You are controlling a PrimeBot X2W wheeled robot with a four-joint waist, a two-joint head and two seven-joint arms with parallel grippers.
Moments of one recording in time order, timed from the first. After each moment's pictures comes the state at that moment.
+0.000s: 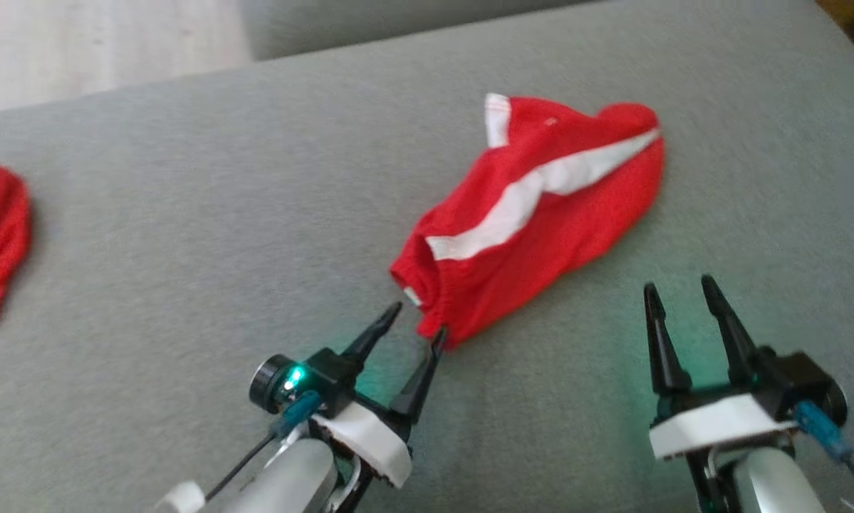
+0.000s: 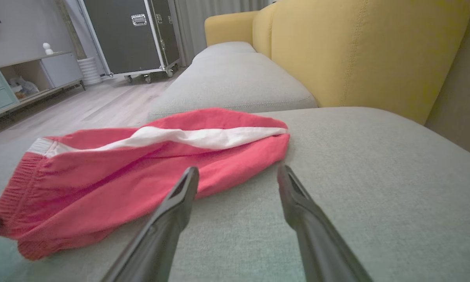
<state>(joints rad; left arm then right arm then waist) -0.38 0.13 -0.82 0.55 -0.48 -0.07 -0.25 -0.04 -0.05 0.06 0.24 0.10 0.13 -0.26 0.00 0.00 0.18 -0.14</state>
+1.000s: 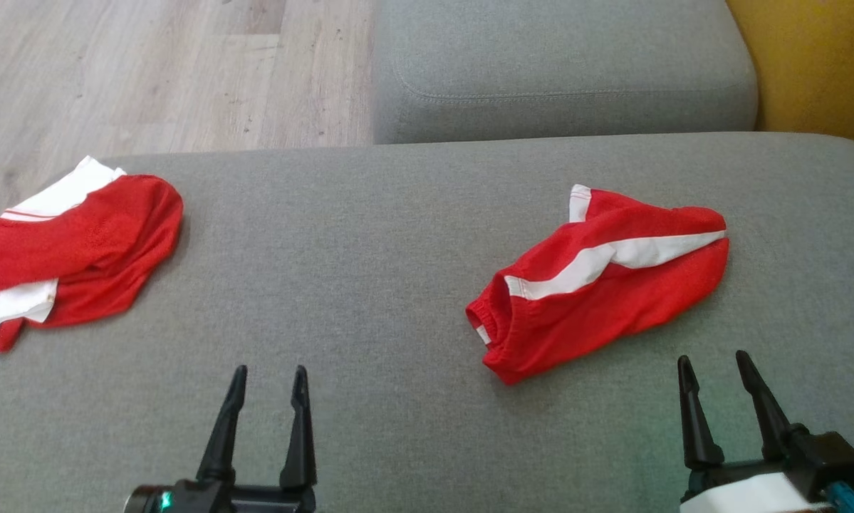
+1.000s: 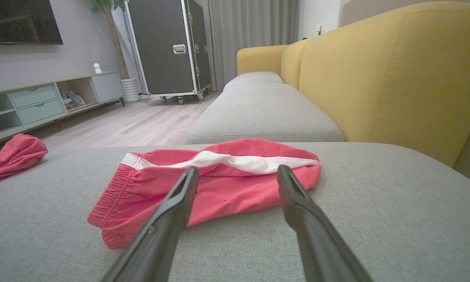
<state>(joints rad) 0.17 0.06 -0.26 0.02 -0.18 0.07 -0.25 0.18 -0.04 -0.01 0.13 0.08 0.13 -0.26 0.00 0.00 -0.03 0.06</state>
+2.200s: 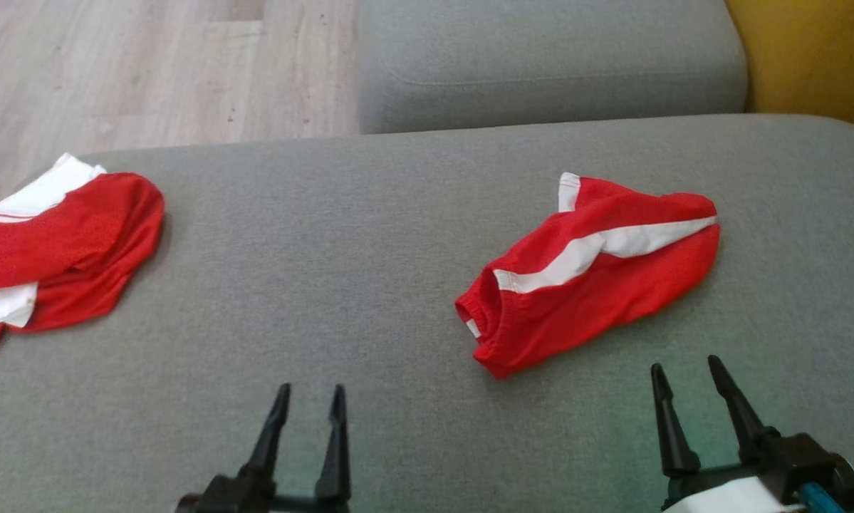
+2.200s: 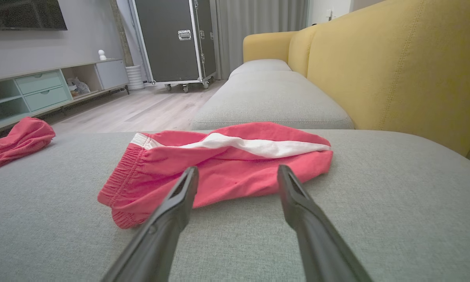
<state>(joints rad) 0.15 0.06 -0.34 0.12 -0.26 0.06 -0.25 0.18 -0.04 0.04 0.15 0.06 0.13 -0.26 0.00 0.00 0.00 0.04</state>
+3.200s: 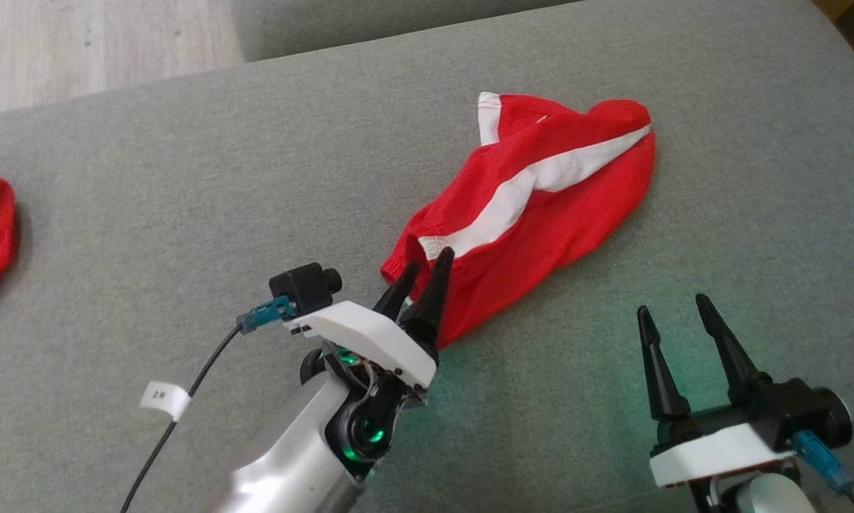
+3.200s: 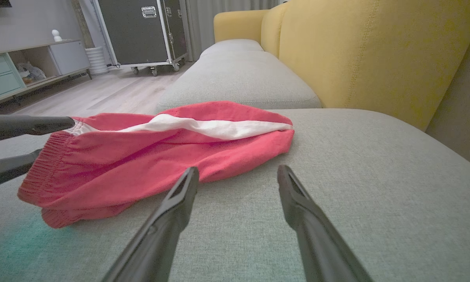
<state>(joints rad) -0.48 0.05 -0.76 0.44 -1.24 -0.01 0.01 0.05 -0.07 0.09 0.14 0.06 0.13 -0.26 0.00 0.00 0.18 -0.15</state>
